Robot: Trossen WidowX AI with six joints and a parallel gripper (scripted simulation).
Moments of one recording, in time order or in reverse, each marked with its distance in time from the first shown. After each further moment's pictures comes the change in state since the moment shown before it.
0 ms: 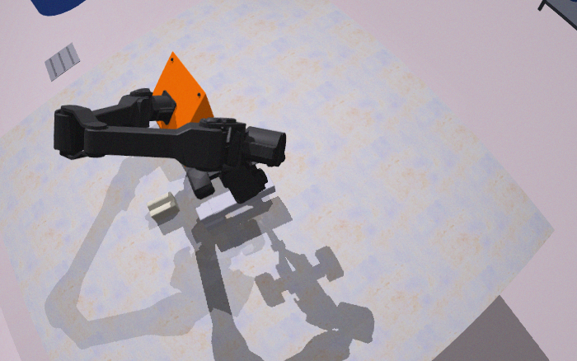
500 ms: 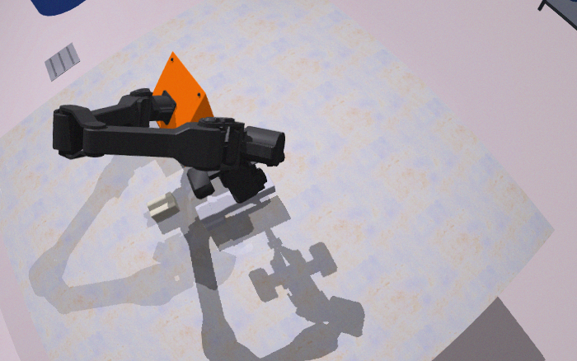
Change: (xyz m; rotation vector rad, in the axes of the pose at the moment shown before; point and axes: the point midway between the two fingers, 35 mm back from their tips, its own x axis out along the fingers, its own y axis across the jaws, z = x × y) arm 0.001 0.000 -0.001 -0.001 -0.009 0.005
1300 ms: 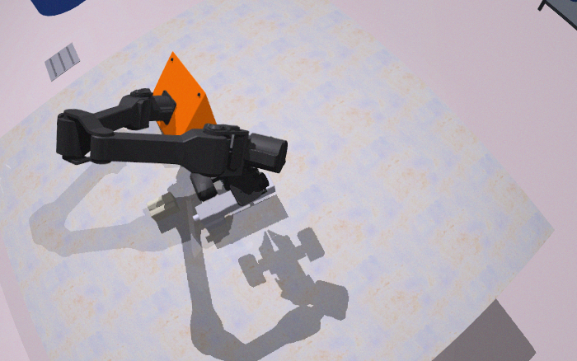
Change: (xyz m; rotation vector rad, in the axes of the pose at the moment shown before) arm 0.020 0.000 -0.003 0.006 0.024 -0.007
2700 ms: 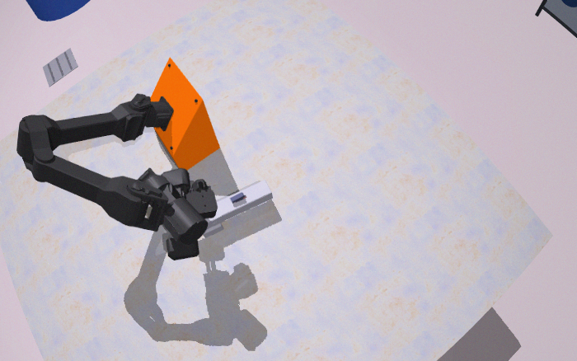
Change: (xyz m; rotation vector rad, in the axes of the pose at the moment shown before) arm 0.020 -0.137 0.015 -1.332 0.001 0.021
